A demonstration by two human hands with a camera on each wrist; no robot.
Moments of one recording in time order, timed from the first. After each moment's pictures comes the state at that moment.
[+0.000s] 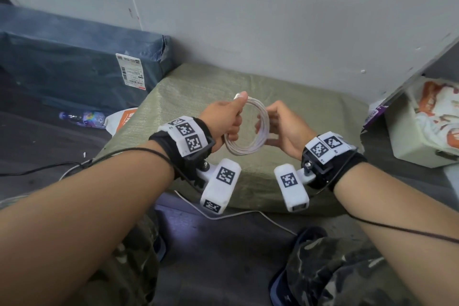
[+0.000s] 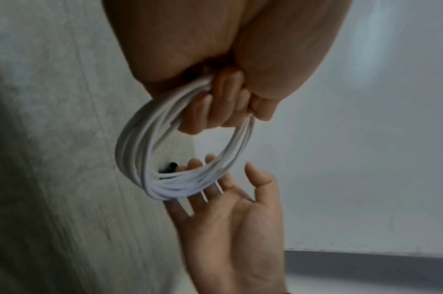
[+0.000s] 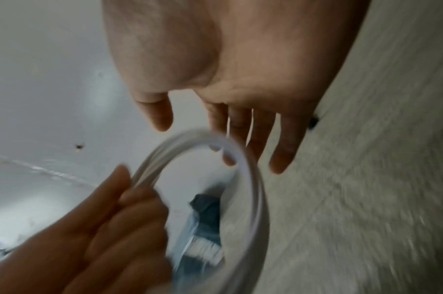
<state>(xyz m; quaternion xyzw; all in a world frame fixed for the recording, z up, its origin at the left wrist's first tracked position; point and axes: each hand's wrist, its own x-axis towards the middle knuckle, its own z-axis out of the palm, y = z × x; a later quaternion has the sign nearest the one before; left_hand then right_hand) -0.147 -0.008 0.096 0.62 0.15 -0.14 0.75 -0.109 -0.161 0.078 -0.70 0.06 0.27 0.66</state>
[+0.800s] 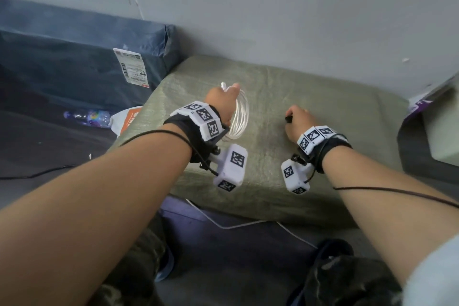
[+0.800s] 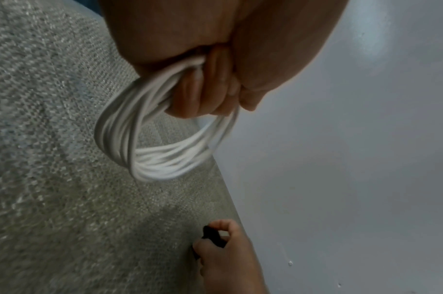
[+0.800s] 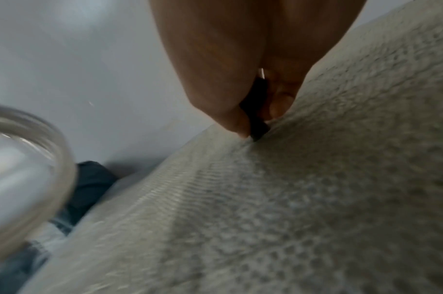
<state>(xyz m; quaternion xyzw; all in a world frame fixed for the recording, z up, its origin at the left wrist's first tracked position) -0.059 0.022 0.050 0.74 0.27 -0.07 0.62 0.012 -0.169 -0.045 -0.98 -0.01 0.11 0.17</state>
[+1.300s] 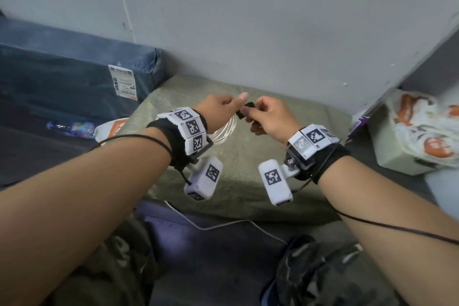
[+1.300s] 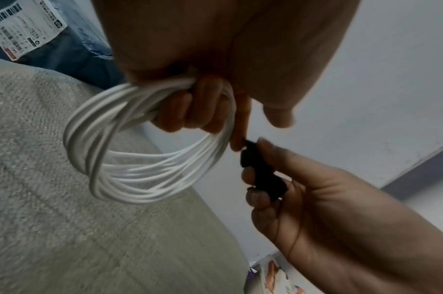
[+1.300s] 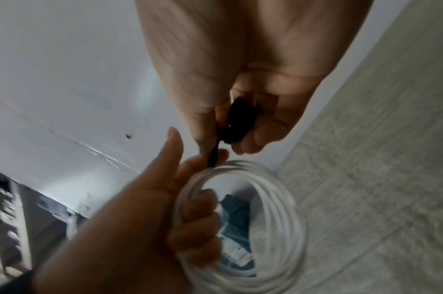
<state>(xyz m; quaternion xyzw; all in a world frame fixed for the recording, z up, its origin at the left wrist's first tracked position) -0.123 -0.001 0.112 0.88 0.03 -0.05 0.46 -0.094 -0.154 0.100 -0.83 -0.08 0.11 0.54</state>
